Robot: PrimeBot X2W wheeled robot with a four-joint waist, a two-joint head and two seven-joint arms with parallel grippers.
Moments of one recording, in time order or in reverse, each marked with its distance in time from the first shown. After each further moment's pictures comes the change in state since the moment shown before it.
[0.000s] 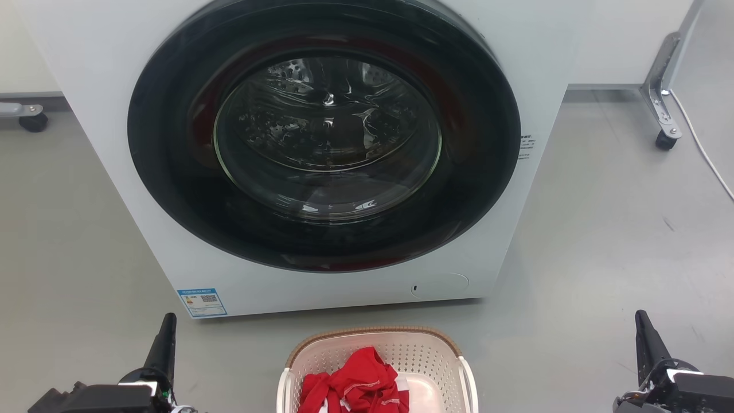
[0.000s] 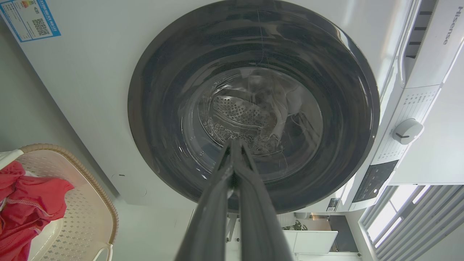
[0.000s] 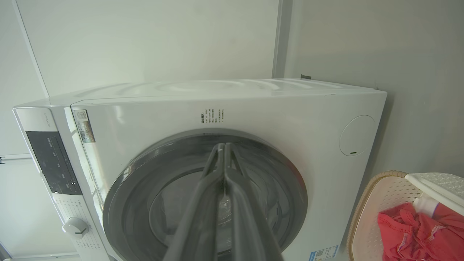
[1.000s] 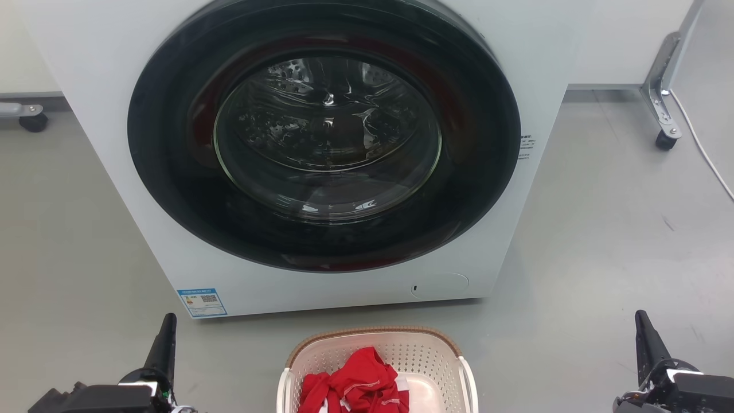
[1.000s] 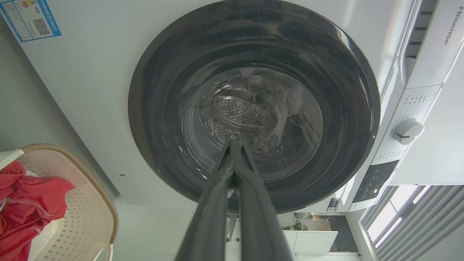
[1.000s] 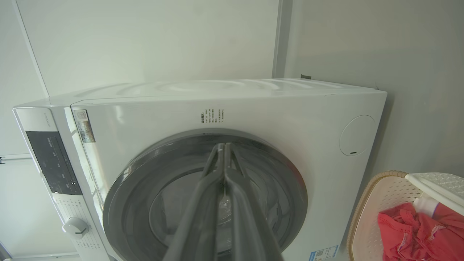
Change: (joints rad) left arm 0.000 0.000 0.000 0.002 0.000 0.000 0.000; right arm 0.000 0.000 0.000 0.000 0.000 0.000 0.000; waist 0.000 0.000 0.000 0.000
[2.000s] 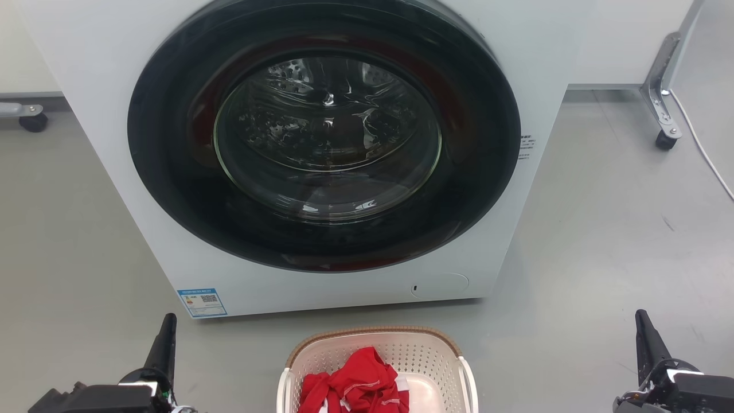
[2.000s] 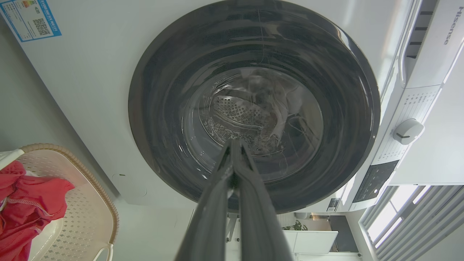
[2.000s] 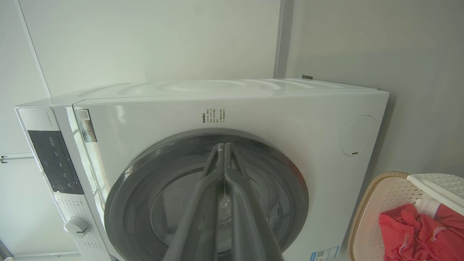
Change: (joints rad) left arm 0.000 0.000 0.000 0.000 0.000 0.000 0.000; right arm 0.000 0.000 0.000 0.000 0.000 0.007 0.000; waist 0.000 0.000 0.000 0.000
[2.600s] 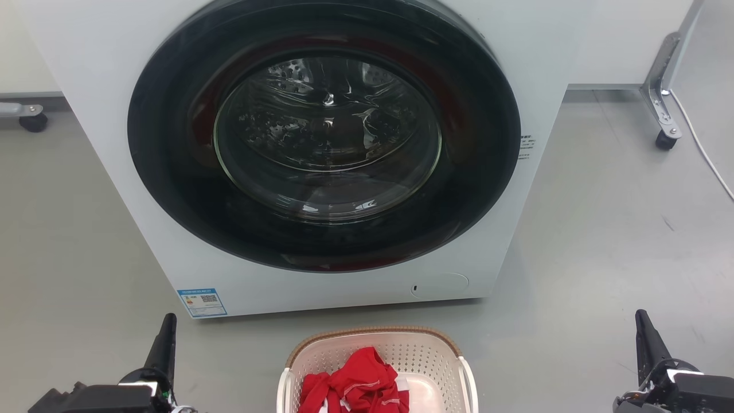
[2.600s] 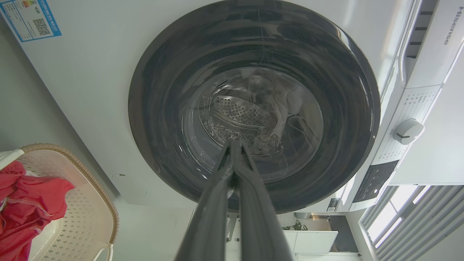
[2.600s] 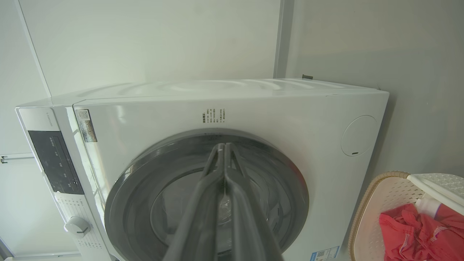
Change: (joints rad) left arm 0.000 0.000 0.000 0.000 0.000 0.000 0.000; right arm 0.000 0.000 0.000 0.000 0.001 0.000 0.000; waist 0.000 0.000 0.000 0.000
